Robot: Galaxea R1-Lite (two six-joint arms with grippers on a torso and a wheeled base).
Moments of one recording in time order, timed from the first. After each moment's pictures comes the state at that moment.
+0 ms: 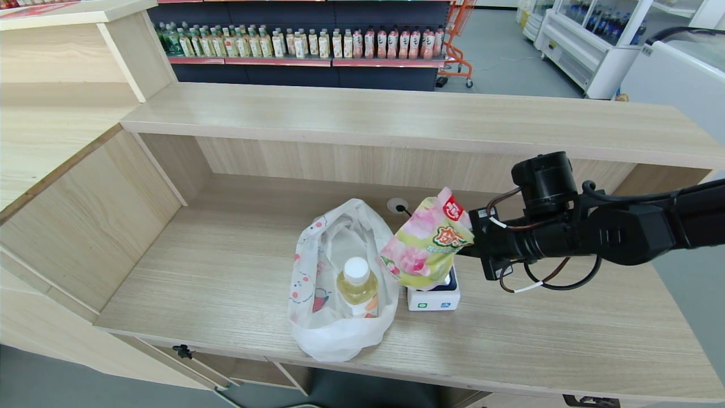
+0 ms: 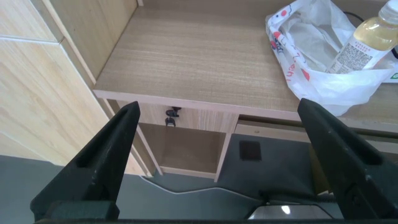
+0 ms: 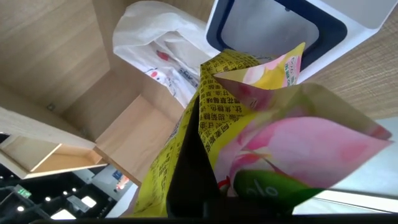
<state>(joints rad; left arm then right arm) 0.00 0.00 0.00 0.00 -0.01 -0.01 0.38 1.89 -1.17 -0.11 0.25 1.54</state>
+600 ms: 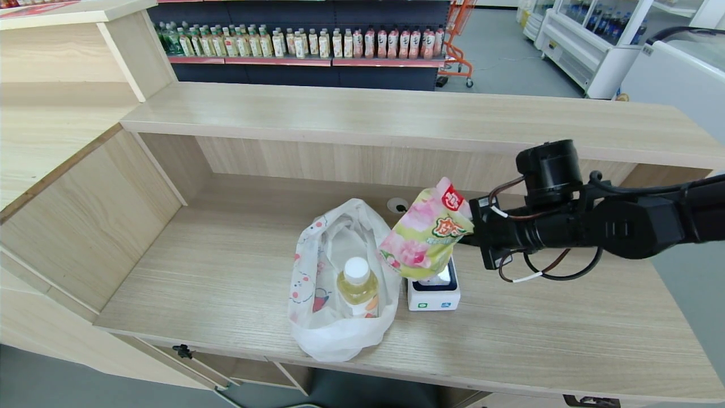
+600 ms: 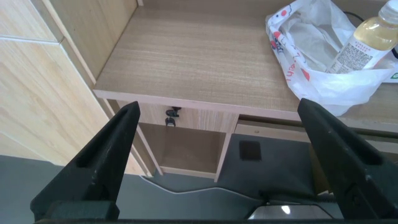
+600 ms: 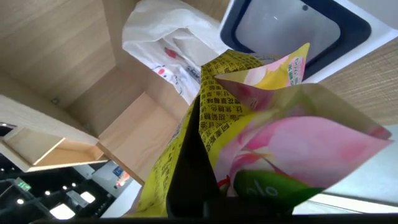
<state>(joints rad) 0.00 0.00 0.00 0.00 -0.01 -0.01 0.39 1.85 -1.20 -0.13 0.22 1.49</state>
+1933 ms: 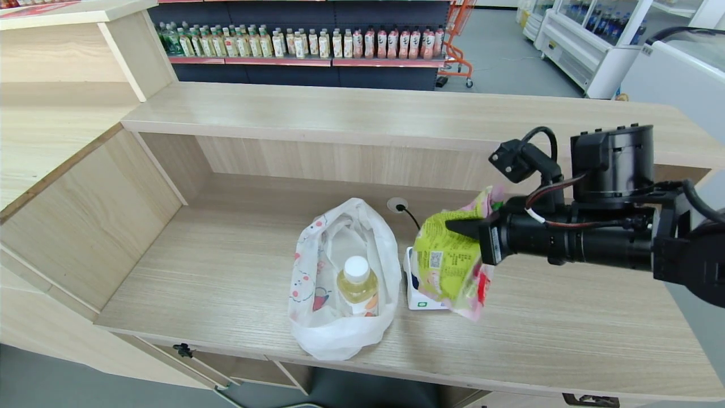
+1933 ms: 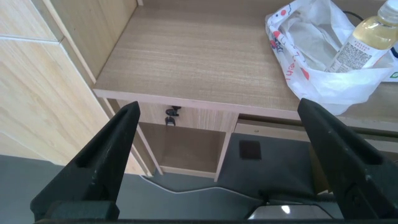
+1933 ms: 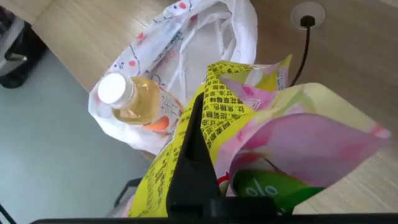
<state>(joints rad) 0.00 0.00 0.00 0.00 -0.01 -0.01 0.50 1.64 -0.97 -0.31 0.19 -0.12</state>
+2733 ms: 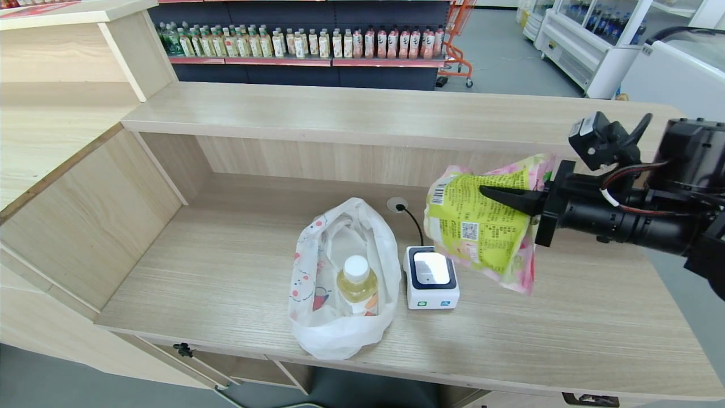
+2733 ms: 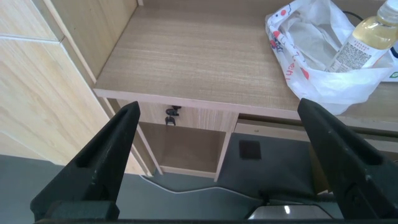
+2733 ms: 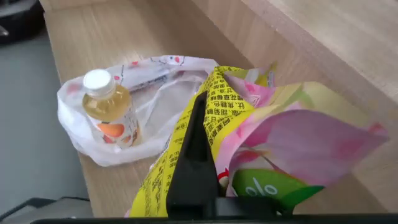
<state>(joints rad) 0.00 0.00 0.00 0.00 -0.01 -0.01 0.26 1.62 -0.85 -0.73 0.65 -0.35</state>
